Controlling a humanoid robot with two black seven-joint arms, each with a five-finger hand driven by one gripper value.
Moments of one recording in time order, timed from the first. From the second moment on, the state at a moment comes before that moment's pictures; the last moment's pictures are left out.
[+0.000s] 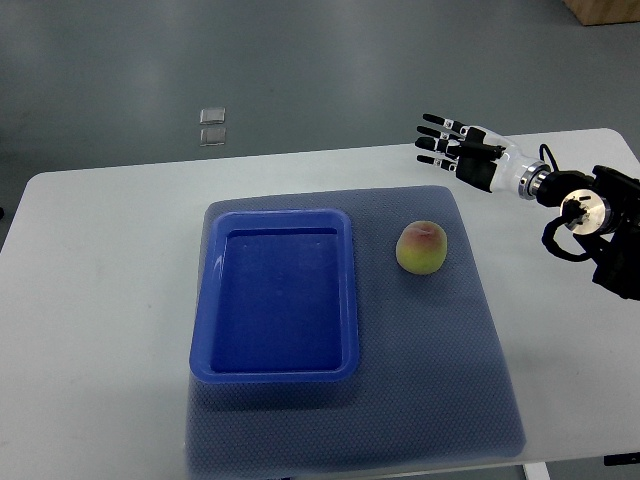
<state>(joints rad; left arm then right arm) 0.03 0.00 -0.04 -0.16 0.00 -0.02 0.14 0.96 -0.23 0.34 0.33 0.14 0.56 0.07</state>
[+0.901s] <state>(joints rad) 0.03 0.00 -0.04 -0.15 0.00 -0.02 0.14 1.02 -0.25 0.32 0.35 -0.30 0.61 0.19</state>
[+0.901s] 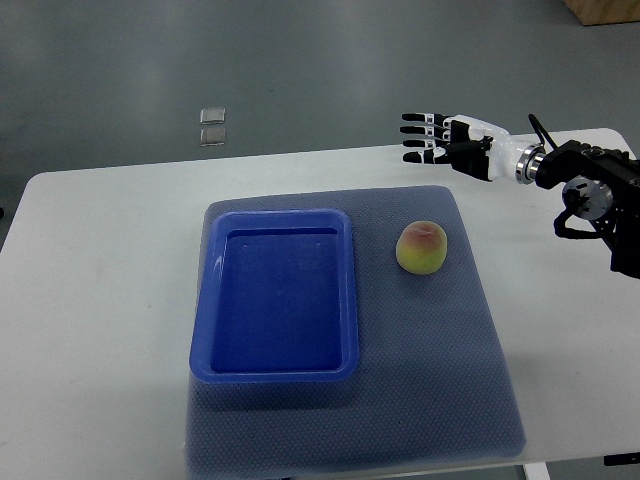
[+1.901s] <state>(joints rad) 0.03 0.00 -0.04 -0.15 0.00 -0.02 0.14 1.07 -0.43 0.18 0.73 -1.41 0.49 0.55</state>
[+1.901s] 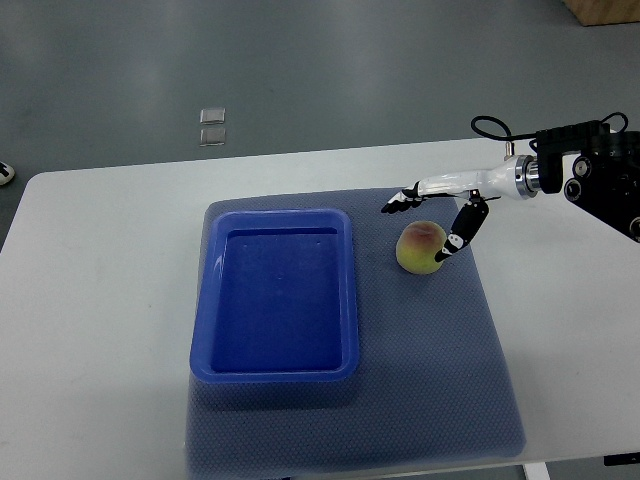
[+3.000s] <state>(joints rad) 0.03 0.00 -0.04 -0.15 0.00 -0.02 0.14 1.05 -0.42 0.03 0.71 -1.41 0.23 0.57</state>
